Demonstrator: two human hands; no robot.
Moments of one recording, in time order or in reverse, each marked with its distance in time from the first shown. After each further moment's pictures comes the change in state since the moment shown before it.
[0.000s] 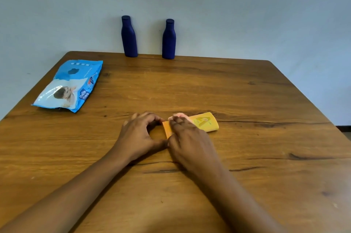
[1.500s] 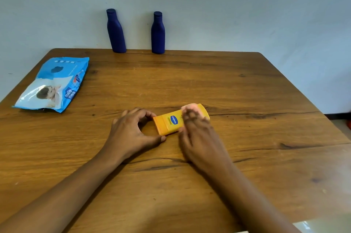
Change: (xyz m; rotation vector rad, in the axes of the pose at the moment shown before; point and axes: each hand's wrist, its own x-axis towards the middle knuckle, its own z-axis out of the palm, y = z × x) left_hand 0.001 0.002 0.003 -0.018 0.035 0.001; right_hand -0.016 0.039 0.005 0.047 0.057 0.141
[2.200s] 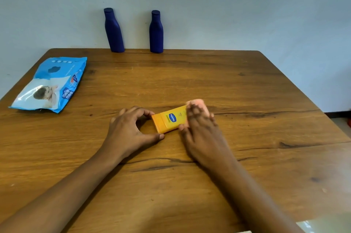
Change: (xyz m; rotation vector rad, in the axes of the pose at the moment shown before) left_hand 0.002 0.002 0.001 0.004 0.030 0.013; right_hand 0.005 0.014 -0.001 -0.065 -0.074 0.044
